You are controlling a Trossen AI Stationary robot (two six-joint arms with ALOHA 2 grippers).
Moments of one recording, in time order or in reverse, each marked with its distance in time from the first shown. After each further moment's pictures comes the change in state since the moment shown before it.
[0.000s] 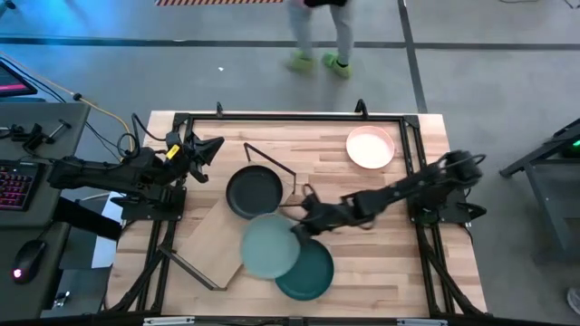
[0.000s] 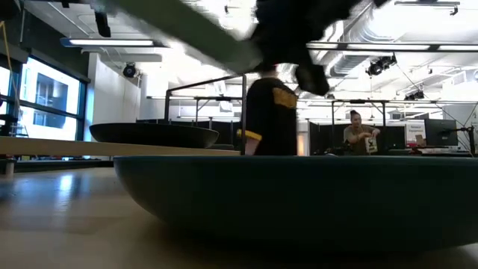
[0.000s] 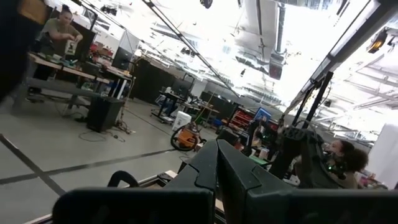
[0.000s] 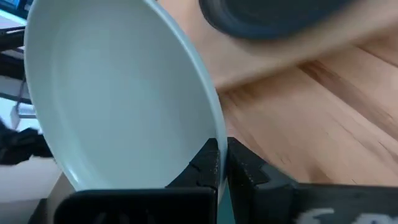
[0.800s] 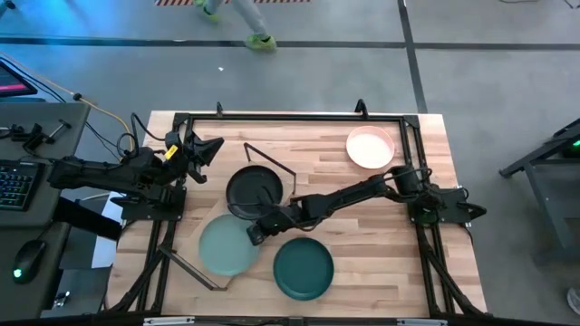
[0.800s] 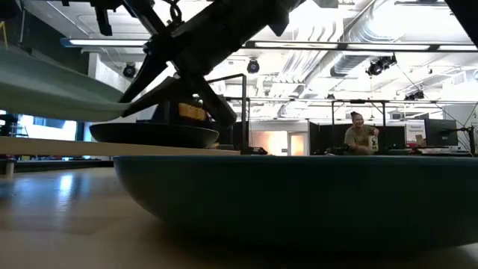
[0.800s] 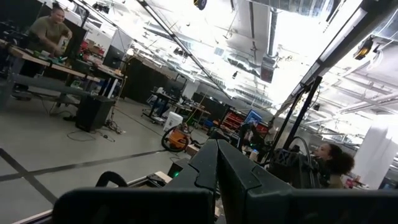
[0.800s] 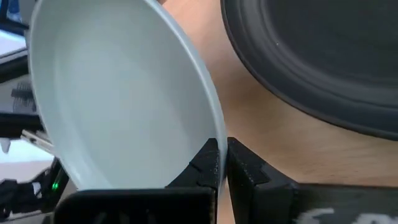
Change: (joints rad) left arm 0.000 0.000 0.000 0.015 0.030 -0.025; right arm -0.080 0.482 0.557 -0.109 -0.071 0.030
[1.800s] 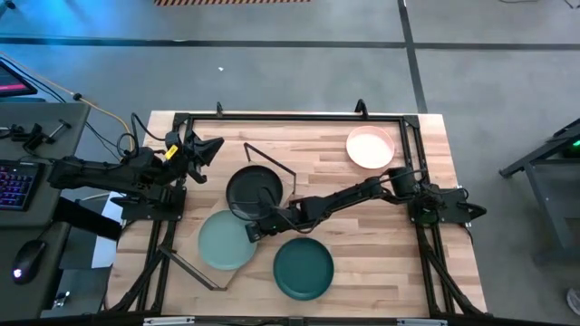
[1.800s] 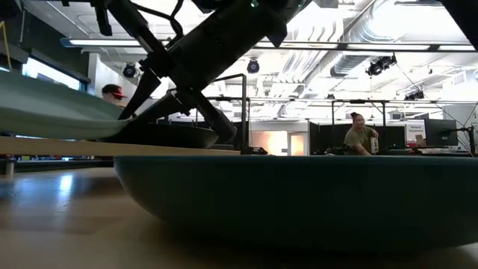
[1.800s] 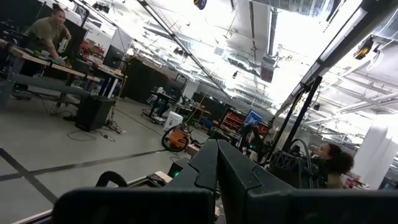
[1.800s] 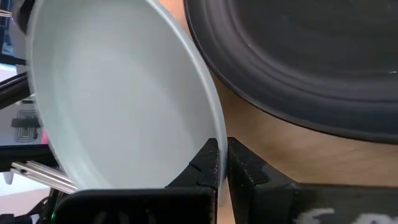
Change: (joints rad) left arm 0.000 0.000 0.000 -0.001 0.000 0.000; right arm 0.006 0.038 -0.004 0.033 0.054 0.110
